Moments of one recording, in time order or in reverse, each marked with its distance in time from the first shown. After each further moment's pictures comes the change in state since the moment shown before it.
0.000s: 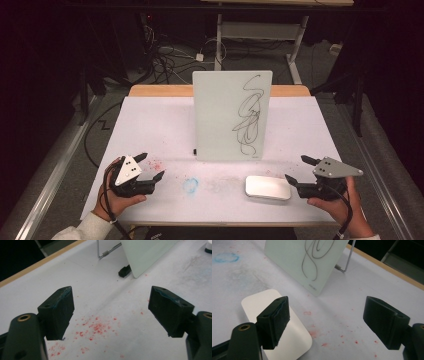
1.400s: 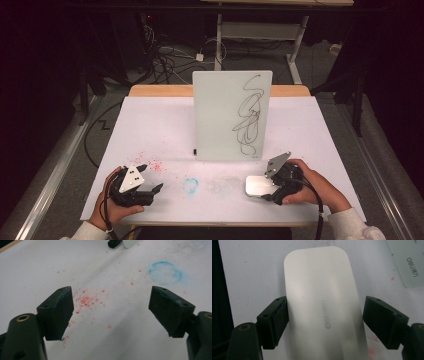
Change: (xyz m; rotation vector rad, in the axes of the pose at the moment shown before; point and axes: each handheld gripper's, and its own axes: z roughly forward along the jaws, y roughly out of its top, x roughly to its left) left arm -0.011 -0.018 -0.002 0.136 -0.023 0.028; right arm 0.027 0.027 0.089 0.474 0.463 -0.313
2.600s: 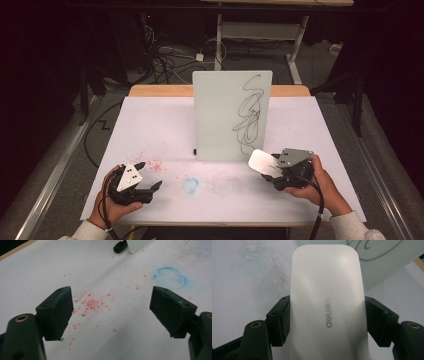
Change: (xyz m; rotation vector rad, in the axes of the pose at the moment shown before) left arm 0.004 0.001 -0.001 -0.038 0.016 -0.018; right arm 0.000 -0.005 -0.031 -0.273 -0.311 0.087
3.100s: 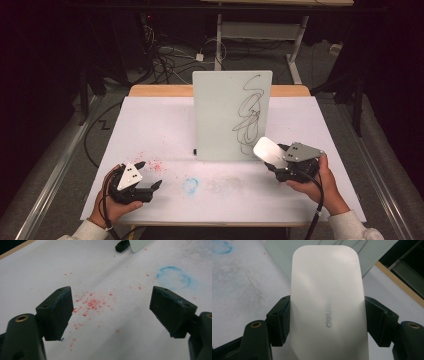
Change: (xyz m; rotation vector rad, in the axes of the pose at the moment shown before) left arm 0.002 -0.001 0.002 -0.002 0.001 -0.006; right arm -0.008 -0.001 -0.009 -0.111 -0.154 0.075
